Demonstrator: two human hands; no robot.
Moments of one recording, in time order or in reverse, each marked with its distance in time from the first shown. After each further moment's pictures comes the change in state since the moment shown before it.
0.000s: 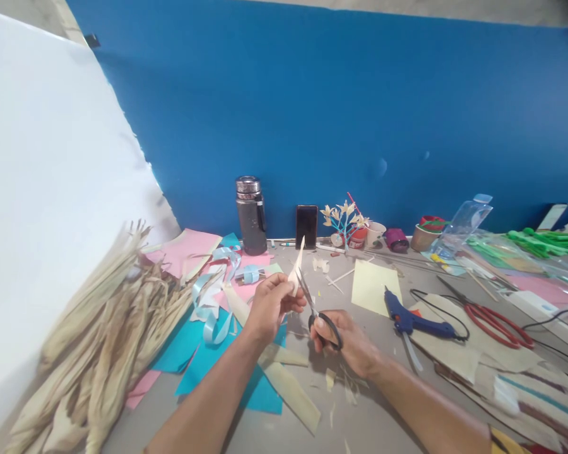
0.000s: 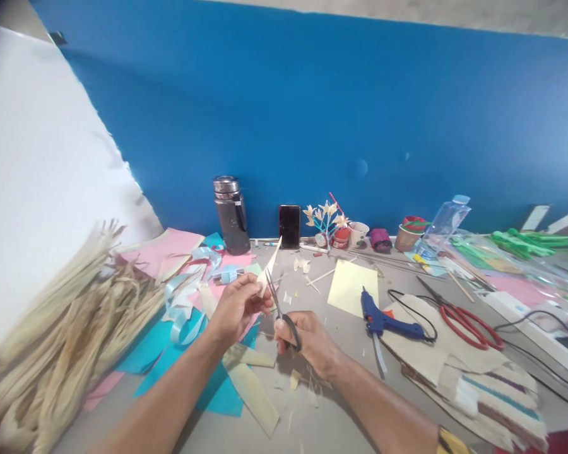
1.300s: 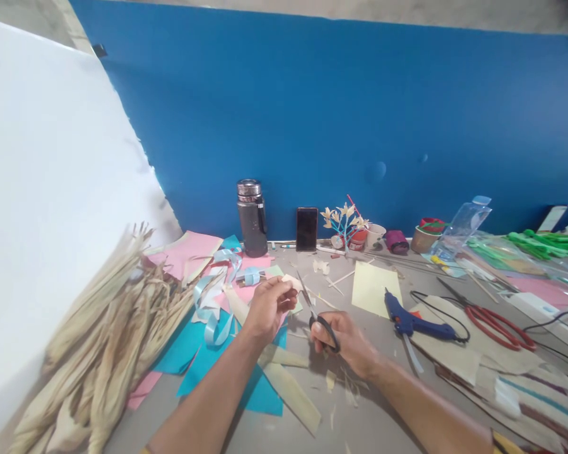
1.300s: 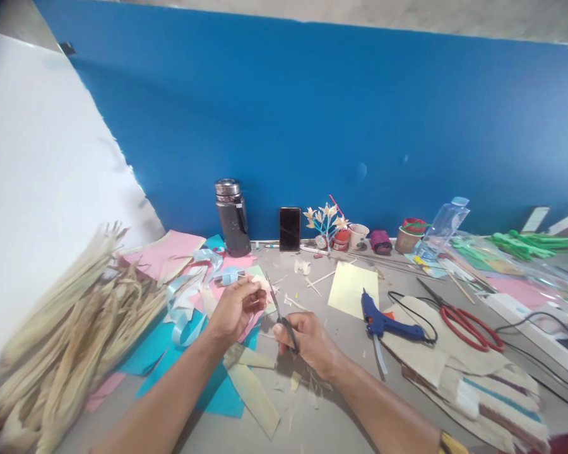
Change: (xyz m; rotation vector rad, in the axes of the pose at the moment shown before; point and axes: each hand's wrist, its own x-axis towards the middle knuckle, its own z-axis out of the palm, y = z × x) left_hand 0.005 -0.001 -0.004 -0.091 0.086 -0.033; right_hand 0.001 0.000 -0.002 -0.149 0.028 -0.005
